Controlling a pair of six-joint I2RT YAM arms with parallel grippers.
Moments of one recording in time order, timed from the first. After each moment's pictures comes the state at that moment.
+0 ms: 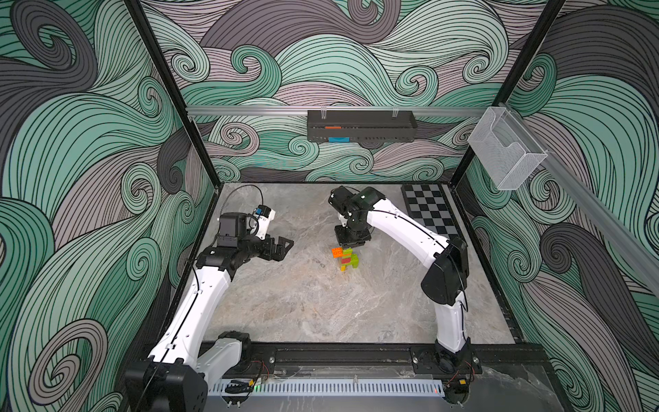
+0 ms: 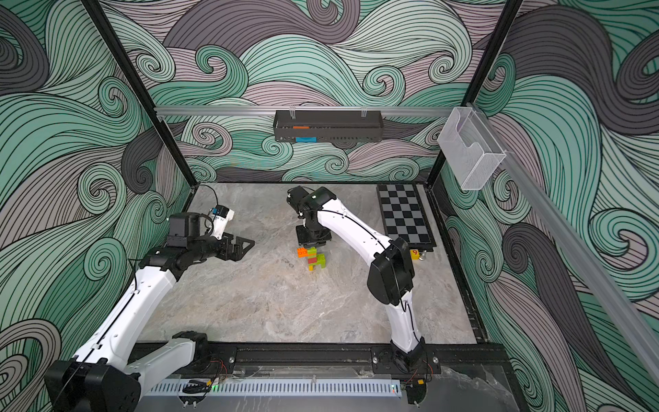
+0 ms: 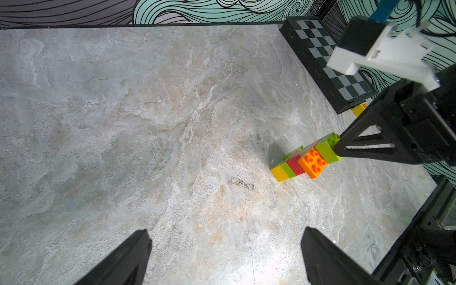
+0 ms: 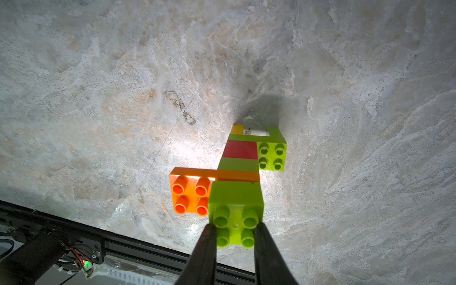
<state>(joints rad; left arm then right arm) -0.08 1.05 0.90 -0.62 0.47 0.07 0.72 2.04 2.01 -1.43 -0.02 0.50</state>
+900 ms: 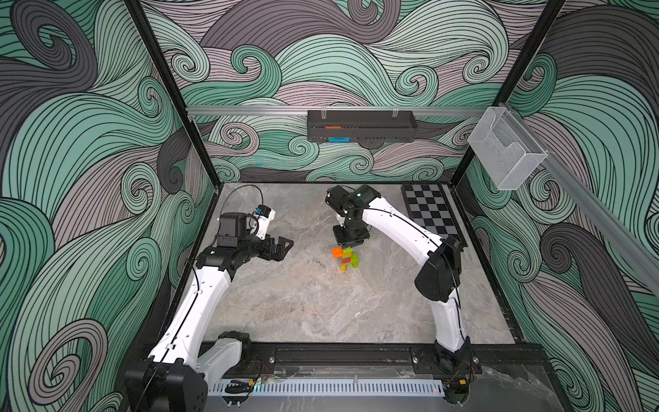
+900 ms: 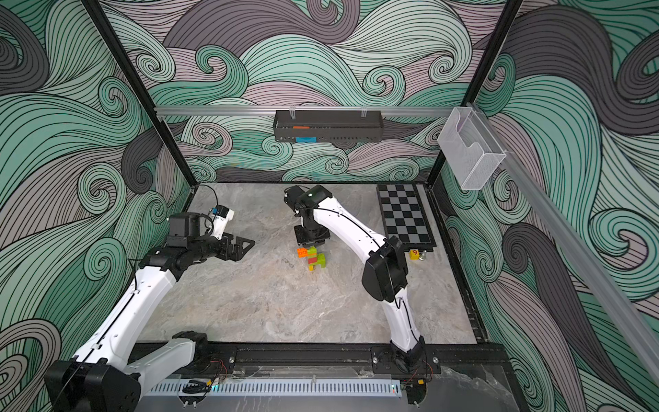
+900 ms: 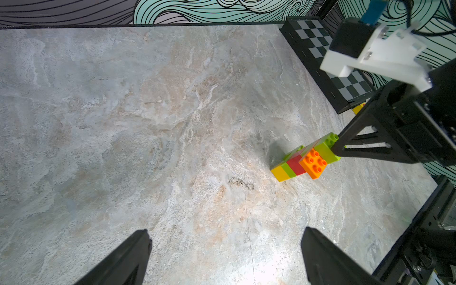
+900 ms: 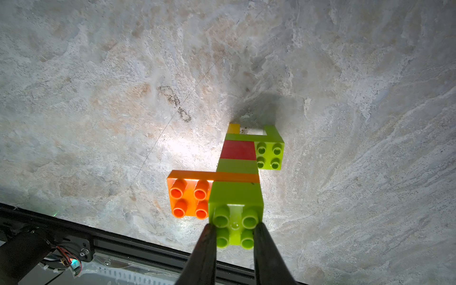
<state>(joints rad) -0.08 1.05 0.90 -0.62 0.47 0.07 0.73 2.12 2.09 -1.50 0.01 0.47</state>
